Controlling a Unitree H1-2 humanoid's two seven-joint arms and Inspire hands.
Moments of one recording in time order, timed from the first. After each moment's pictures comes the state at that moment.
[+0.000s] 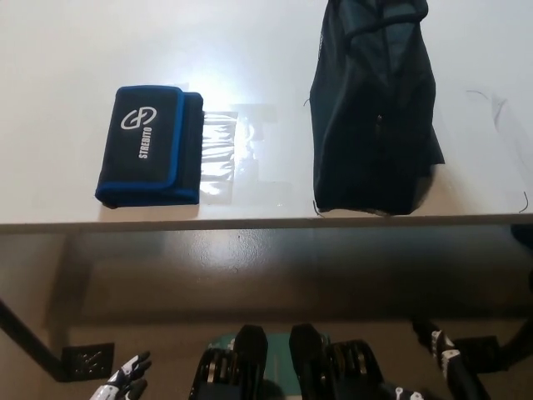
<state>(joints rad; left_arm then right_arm) 0.18 0.37 -0.13 0.10 0.13 -0.23 -0.11 0.11 -0.19 0.11 0.17 -0.05 -0.33 0.10</state>
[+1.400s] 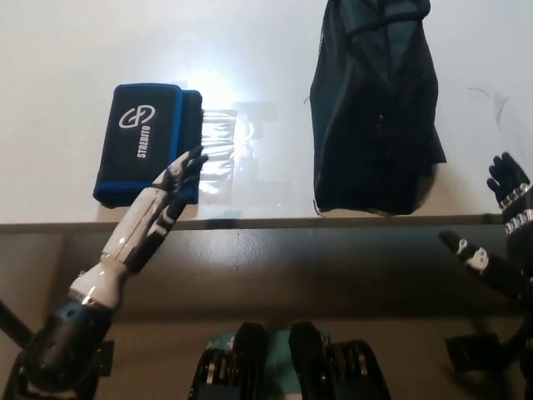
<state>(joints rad) -0.32 0.25 -0.10 -0.02 0.06 -0.15 -0.18 -0.17 -0.19 -0.07 -0.01 0.15 -0.26 0.05</state>
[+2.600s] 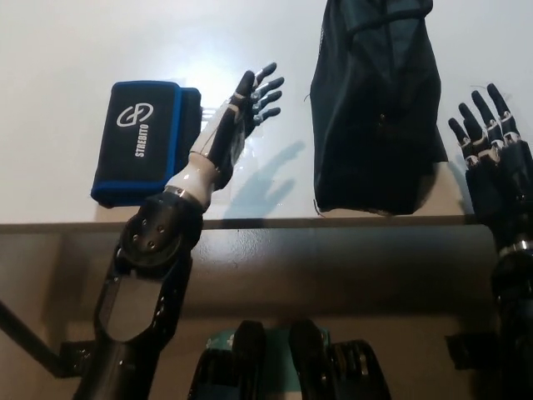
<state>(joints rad) -0.69 0.03 -0.03 0.37 -0.08 0.02 -0.19 -0.46 -0.08 -0.23 0.16 0.61 0.08 0.11</state>
